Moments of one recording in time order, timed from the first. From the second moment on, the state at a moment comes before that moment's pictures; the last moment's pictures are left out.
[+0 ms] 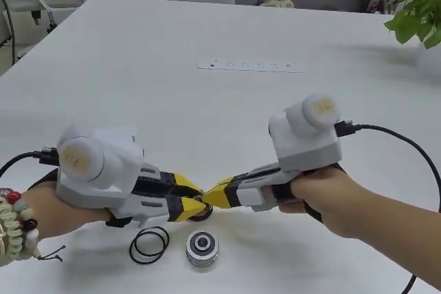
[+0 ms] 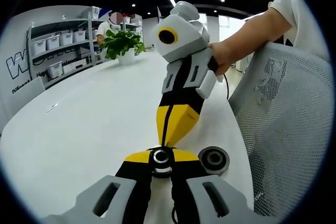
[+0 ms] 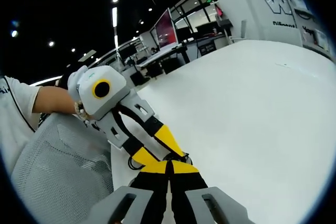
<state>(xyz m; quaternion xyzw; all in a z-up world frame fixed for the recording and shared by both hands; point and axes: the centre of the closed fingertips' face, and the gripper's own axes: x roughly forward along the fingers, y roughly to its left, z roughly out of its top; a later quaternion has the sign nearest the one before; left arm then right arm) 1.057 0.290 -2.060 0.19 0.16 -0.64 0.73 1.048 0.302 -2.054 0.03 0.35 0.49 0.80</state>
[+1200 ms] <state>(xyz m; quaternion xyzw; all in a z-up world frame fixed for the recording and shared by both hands) 1.034 0.342 -1.997 0.18 0.17 -0.68 0.69 1.049 0.316 -2.043 0.04 0.33 0.49 0.81</state>
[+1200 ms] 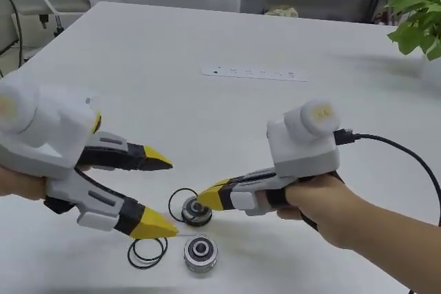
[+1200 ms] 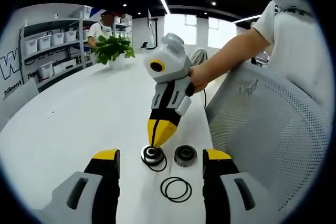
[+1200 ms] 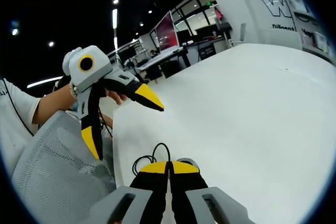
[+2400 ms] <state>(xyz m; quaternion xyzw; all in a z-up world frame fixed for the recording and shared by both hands) 1.017 0.410 -2.025 0.11 0.20 -0.58 0.78 1.031 0.349 -2.069 -0.03 0.33 0.52 0.79</state>
